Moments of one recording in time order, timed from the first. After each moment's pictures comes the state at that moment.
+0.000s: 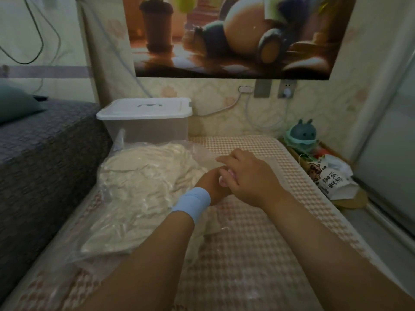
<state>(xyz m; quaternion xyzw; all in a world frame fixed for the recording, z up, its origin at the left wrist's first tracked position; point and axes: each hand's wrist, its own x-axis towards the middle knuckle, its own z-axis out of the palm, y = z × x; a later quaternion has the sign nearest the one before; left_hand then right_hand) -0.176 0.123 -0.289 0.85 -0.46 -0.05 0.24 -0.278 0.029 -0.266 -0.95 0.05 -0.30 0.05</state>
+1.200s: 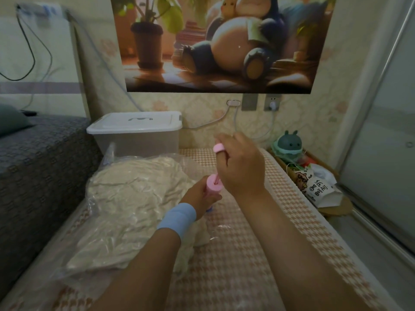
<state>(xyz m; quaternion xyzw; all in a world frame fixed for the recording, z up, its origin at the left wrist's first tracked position) -0.175 0.125 -0.309 0.78 -0.39 -0.14 0.48 -0.275 0.050 -0.221 -0.81 0.10 -0.57 0.04</state>
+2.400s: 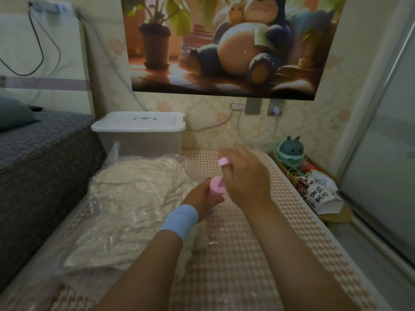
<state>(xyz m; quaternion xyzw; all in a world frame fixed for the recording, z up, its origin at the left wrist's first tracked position) -0.182 0.133 -0.304 0.78 -0.39 -0.13 0.48 -0.288 0.054 -0.232 -0.86 0.12 -0.50 0.05</state>
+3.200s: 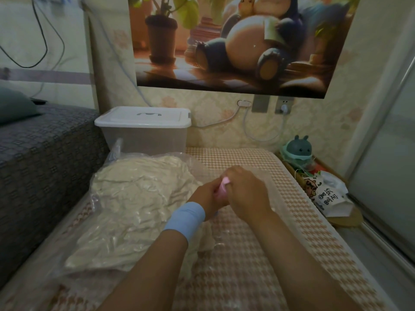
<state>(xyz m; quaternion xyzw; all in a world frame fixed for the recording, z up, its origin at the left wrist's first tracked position) -0.173 0.121 -0.307 0.79 -0.39 -0.14 0.45 -0.271 0.039 -0.269 -0.92 0.13 -0.34 0.10</state>
